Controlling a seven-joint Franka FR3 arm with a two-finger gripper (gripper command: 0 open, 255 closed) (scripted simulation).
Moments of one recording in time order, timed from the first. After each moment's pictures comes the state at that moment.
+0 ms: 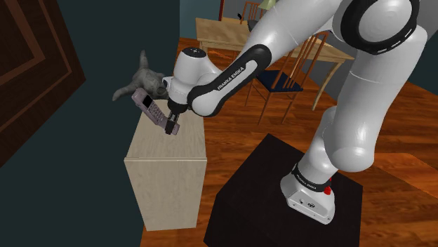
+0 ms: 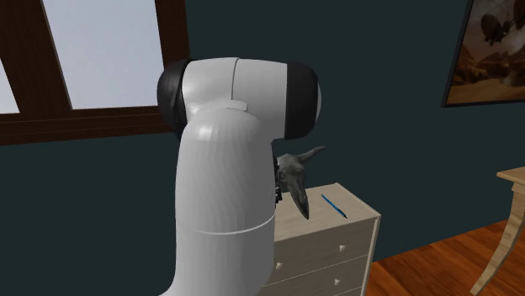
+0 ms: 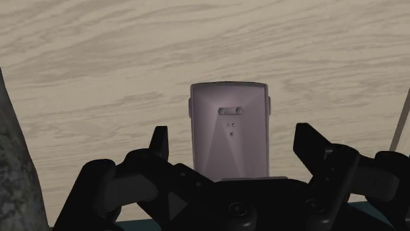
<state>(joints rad) 0.30 0.17 0.07 -2.31 -0.10 2.75 -0.13</state>
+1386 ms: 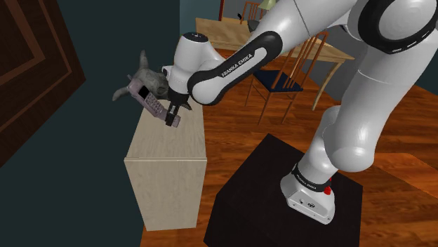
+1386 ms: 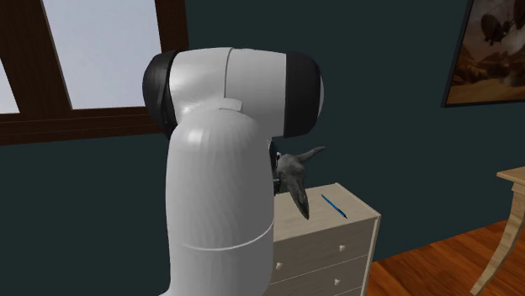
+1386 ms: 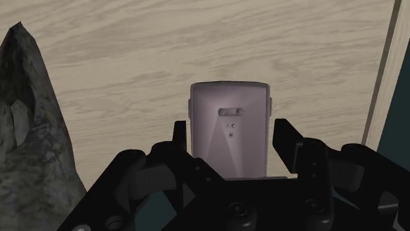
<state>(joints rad) 0.29 0.09 0.08 -2.30 -0.07 2.65 -0.15</state>
